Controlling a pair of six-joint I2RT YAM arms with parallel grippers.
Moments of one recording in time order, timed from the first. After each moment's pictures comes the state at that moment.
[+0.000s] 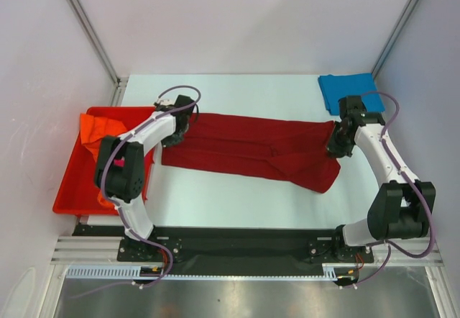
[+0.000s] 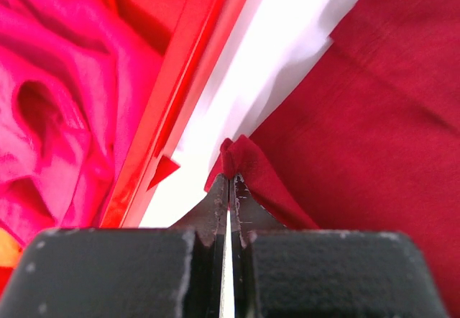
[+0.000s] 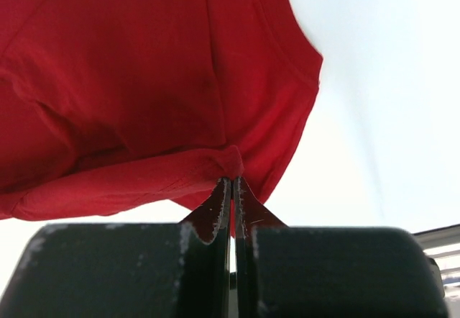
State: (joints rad) left arm -0.30 1.81 1.30 -0.81 -0.64 -0.62; right arm 0.03 1.42 1.18 -0.96 0.07 0.47
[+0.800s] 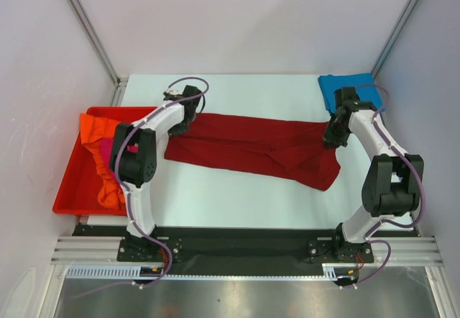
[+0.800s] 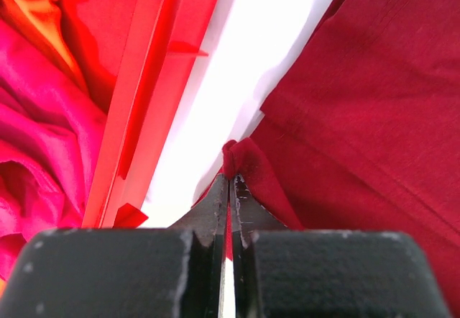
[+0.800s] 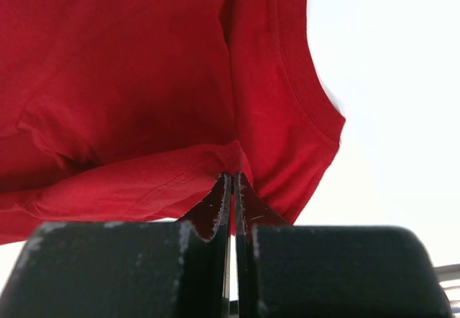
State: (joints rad) left arm -0.30 2.02 1.54 -0.82 -0.66 -0.54; right arm 0.02 1.63 1.30 -0.89 0.06 0.46
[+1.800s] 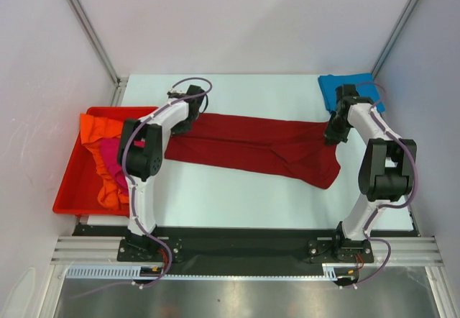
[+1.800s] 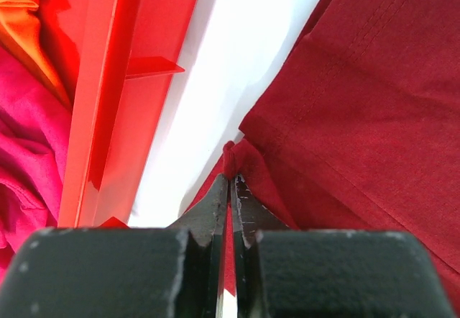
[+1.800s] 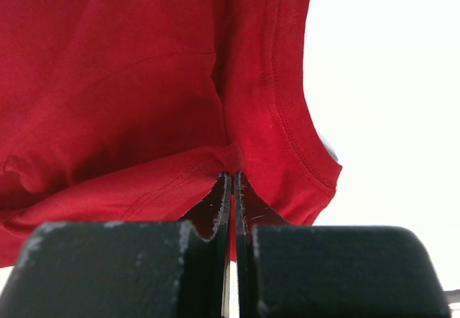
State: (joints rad) left arm -0.31 2.13 1.64 -0.86 -0.67 -0.54; right arm -0.03 1.79 1.39 -0.85 0.05 0.41
